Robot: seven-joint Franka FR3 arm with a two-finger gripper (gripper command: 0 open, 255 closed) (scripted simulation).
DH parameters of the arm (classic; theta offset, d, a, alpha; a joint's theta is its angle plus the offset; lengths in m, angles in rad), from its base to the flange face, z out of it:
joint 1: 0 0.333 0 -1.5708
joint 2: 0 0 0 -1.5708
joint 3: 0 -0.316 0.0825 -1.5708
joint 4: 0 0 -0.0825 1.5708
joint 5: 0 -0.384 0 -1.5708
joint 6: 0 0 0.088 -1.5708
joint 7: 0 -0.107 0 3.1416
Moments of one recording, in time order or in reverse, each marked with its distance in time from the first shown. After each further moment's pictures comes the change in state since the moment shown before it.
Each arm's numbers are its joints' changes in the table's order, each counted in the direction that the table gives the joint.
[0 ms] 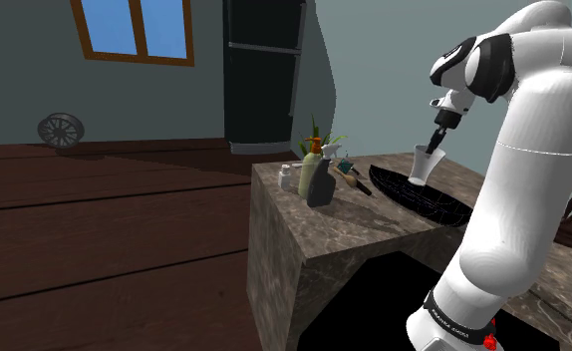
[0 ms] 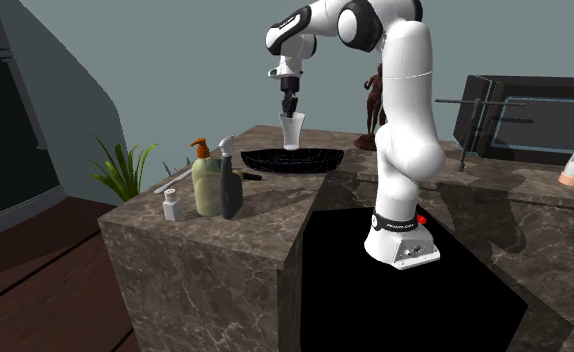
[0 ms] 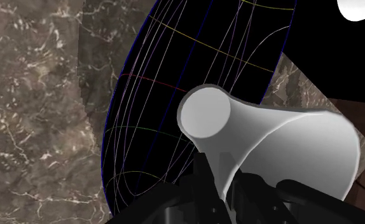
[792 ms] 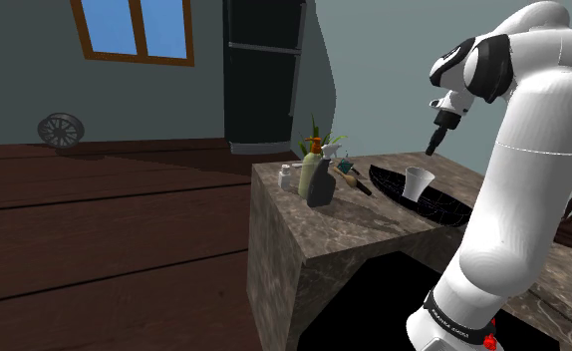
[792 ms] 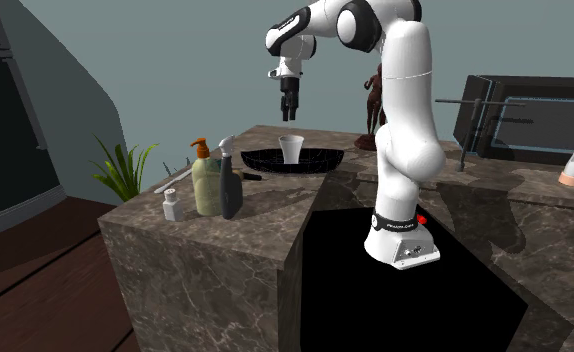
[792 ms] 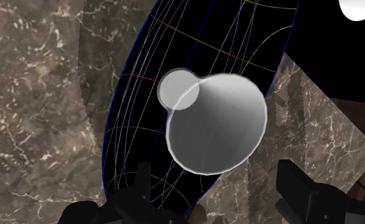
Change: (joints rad) arm -0.003 0.007 -0.002 -0.003 -0.006 0.006 0.005
